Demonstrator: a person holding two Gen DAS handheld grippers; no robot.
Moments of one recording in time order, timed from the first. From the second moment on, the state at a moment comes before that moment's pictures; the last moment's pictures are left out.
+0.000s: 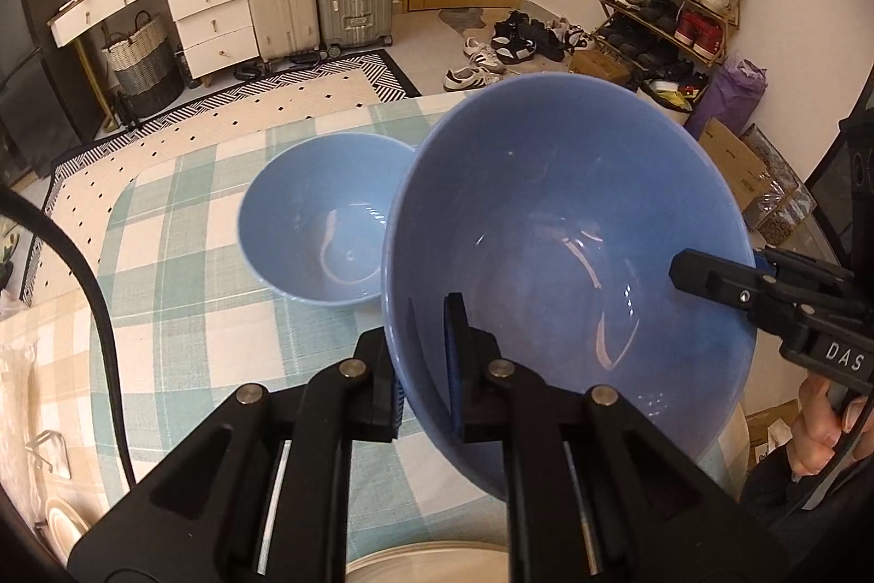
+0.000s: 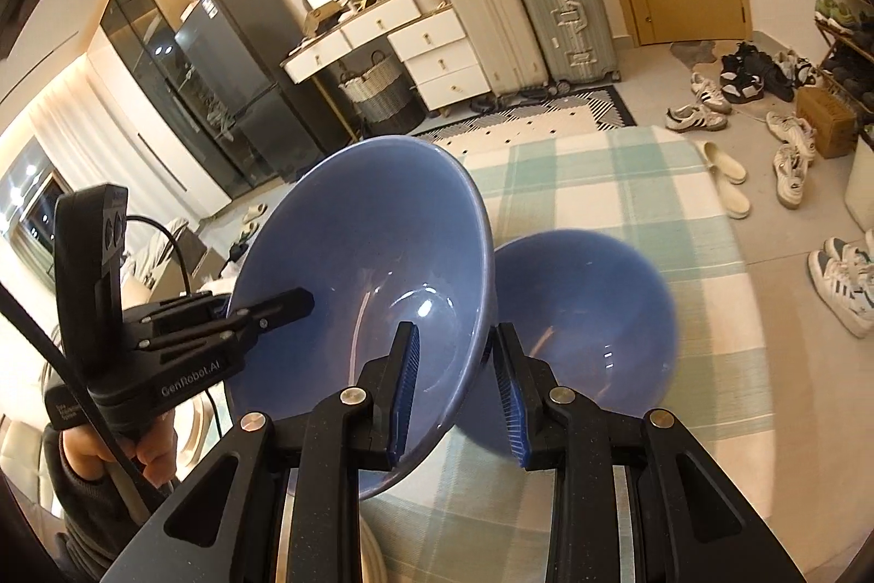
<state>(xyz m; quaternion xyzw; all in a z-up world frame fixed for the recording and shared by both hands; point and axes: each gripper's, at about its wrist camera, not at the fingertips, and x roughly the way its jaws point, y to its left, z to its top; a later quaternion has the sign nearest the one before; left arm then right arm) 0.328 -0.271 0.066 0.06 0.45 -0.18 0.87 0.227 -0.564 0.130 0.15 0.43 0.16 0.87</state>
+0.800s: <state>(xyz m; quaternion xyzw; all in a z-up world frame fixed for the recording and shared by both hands) 0.360 -0.357 0.018 0.09 0.48 -0.19 0.85 0.248 -0.617 0.094 0.17 0.46 0.11 0.86</state>
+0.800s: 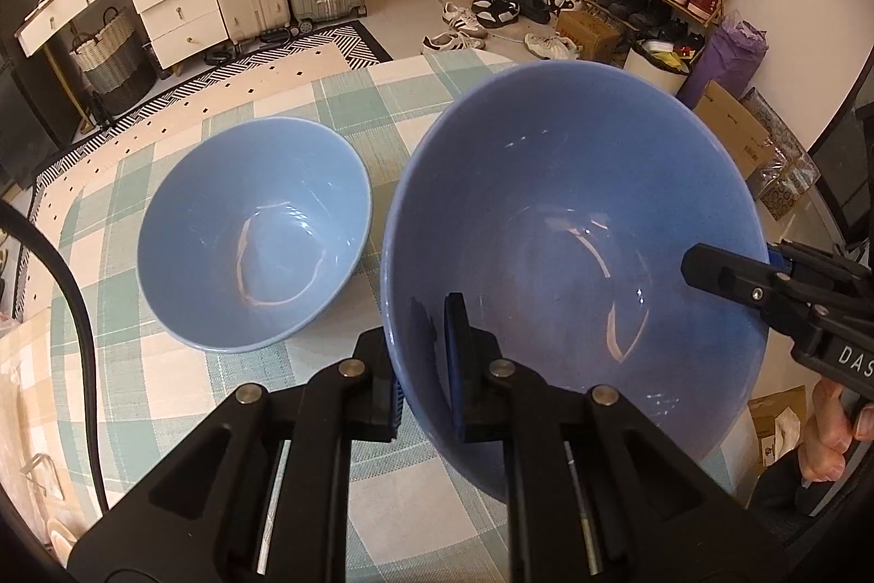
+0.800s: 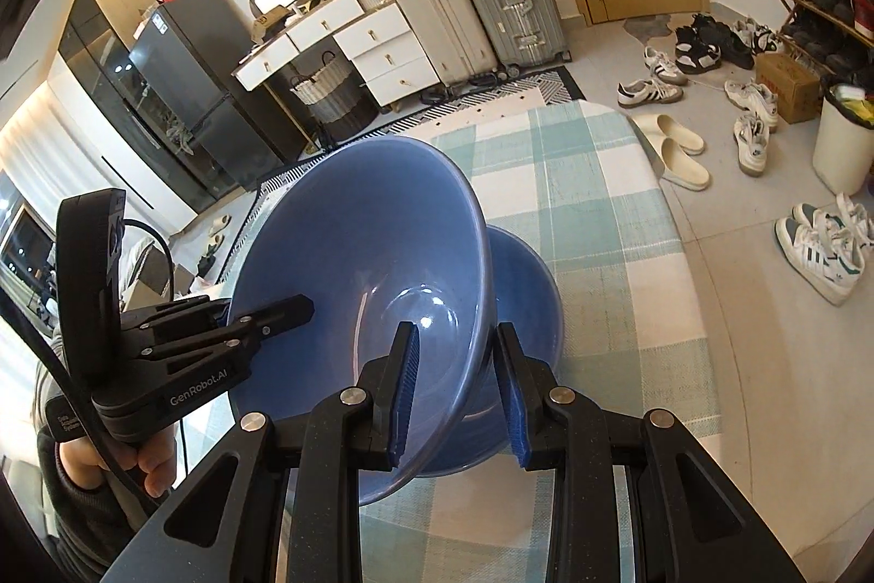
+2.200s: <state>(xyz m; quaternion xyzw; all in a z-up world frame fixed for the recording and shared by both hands) 0.389 -0.345 -0.022 0.09 0.49 -0.16 0.85 0.255 -0.613 0.077 0.12 0.48 0.07 0.87</state>
